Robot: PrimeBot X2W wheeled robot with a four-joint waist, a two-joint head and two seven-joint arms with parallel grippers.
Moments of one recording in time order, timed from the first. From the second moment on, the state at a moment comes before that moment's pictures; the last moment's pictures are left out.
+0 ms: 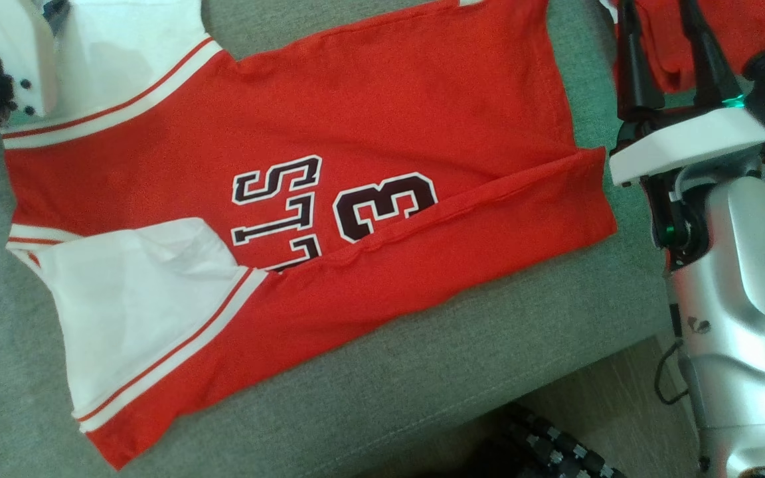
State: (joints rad) left arm -1.22 0.56 -0.94 0.87 -0.78 -0.13 0.33; right arm -0.63 -0.08 0.06 0.37 0.24 0.13 -0.08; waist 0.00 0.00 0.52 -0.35
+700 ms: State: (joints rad) left arm -1.21 0.49 -1.02 0.88 -0.79 -0.13 0.02; right arm -0.65 -0.14 -0.02 0.45 0.22 0.13 -0.06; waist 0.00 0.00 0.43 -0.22
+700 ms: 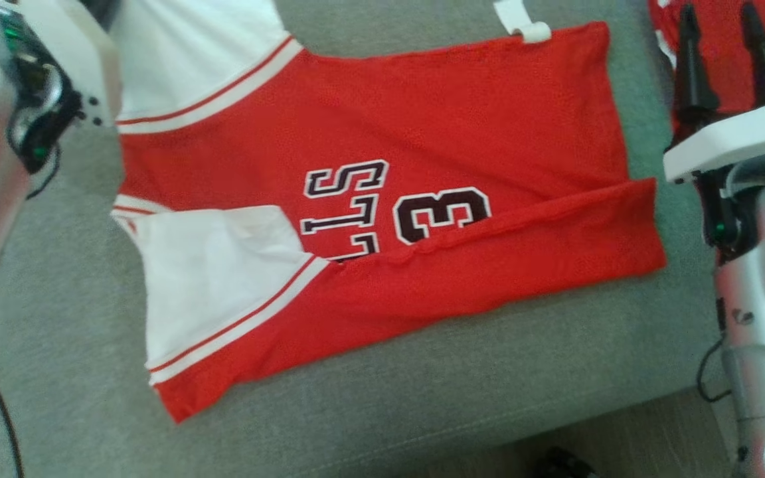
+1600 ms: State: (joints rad) left arm -1.13 0.51 -1.08 0.47 -0.78 -0.05 0.00; right arm -0.89 -0.36 0.23 0.88 0.28 0.13 0.23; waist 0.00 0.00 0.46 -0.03
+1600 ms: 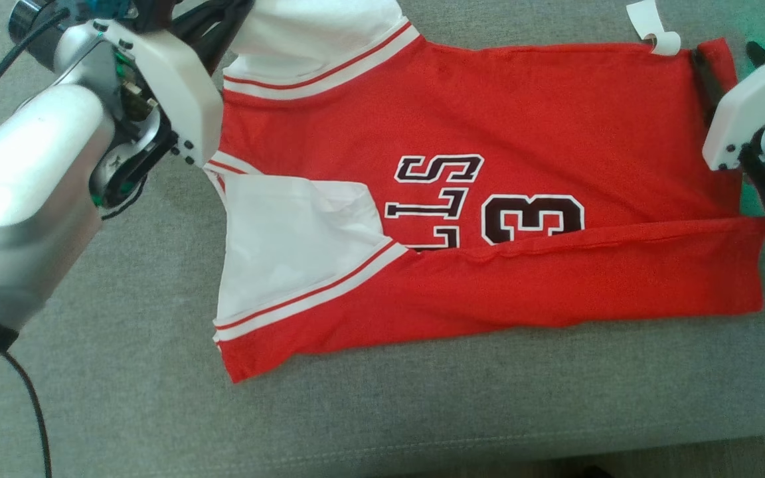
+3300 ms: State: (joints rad) left arm -1.16 0.49 -1.02 0.67 -0.71 -0.09 -0.25; right arm -1.04 -0.46 0.52 0.88 0.69 0.13 -0.17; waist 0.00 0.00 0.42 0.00
